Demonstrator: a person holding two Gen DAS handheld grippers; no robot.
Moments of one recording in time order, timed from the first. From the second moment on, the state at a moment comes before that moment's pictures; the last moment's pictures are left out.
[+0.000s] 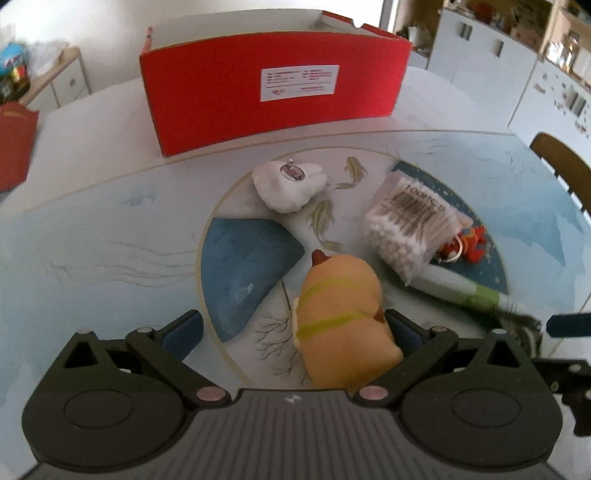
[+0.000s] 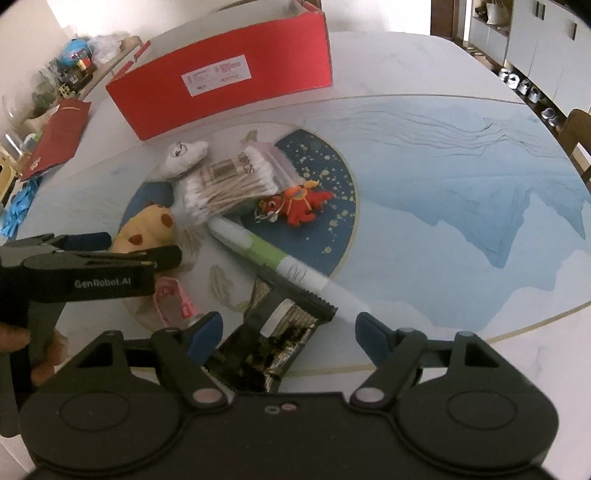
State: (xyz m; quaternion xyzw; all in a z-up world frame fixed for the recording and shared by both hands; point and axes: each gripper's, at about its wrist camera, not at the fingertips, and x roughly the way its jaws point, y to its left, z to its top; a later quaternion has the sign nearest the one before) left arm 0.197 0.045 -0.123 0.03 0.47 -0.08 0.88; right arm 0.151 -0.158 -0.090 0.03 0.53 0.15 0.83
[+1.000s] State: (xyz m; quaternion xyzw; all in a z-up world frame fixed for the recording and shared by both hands) left arm 0.155 0.053 -0.101 0.03 0.41 -0.15 0.90; right arm 0.121 -0.158 -0.078 -0.02 0.50 0.22 0.84
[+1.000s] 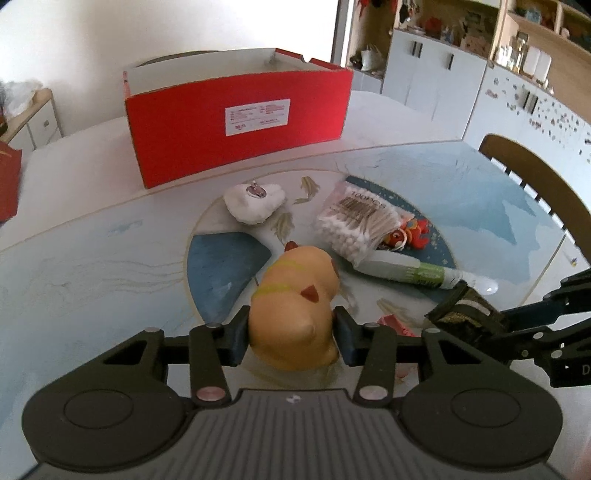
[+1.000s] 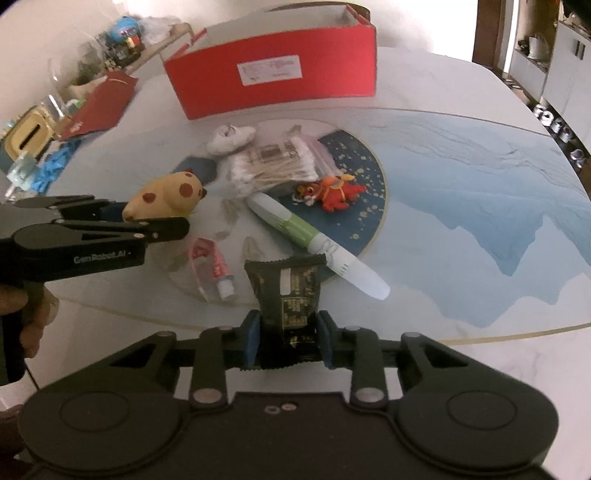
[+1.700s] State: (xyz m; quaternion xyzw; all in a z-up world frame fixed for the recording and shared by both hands) left arm 0.156 0.066 -0.030 -0.05 0.39 -0.15 0.91; right arm 0.161 -0.170 -0.004 0.02 0.44 0.24 0.87
